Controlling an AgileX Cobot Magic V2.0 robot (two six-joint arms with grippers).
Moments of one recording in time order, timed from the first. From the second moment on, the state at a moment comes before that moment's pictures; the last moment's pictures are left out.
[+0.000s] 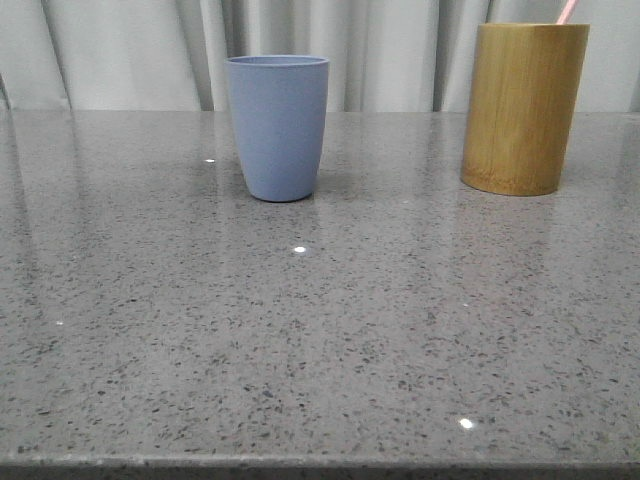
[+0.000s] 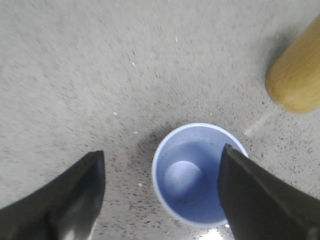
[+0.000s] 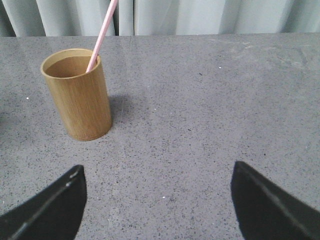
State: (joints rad) left arm -0.49 1.68 -1.80 -0.07 0.98 -0.01; right arm 0.00 0.41 -0.80 -0.03 0.82 0.12
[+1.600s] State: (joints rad) left arm -0.16 0.65 -0.77 -0.03 0.78 -0.07; right arm 0.00 0.61 -0.77 0.18 0.44 0.08
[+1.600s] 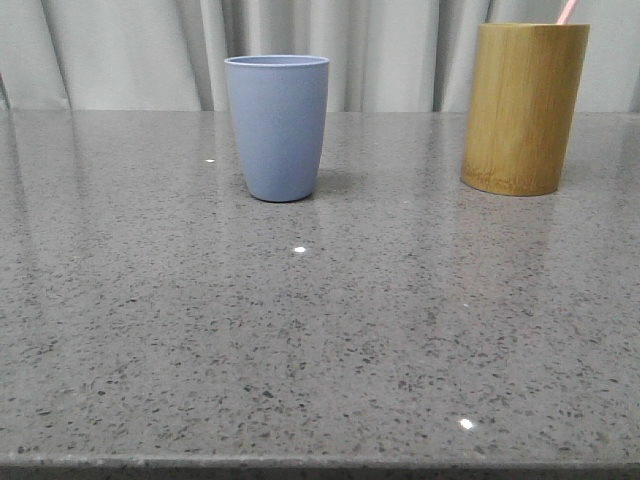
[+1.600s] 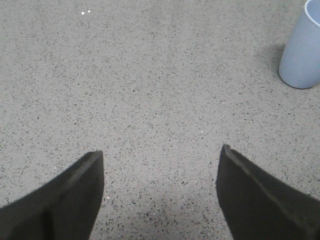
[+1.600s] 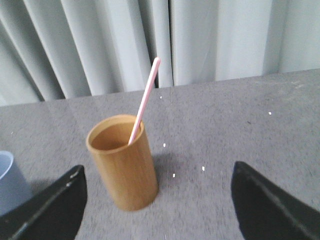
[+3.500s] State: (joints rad) left arm -0.16 0.65 -0.77 -0.03 0.78 -0.07; right arm 0.12 1.42 -1.03 0.27 -0.11 0.23
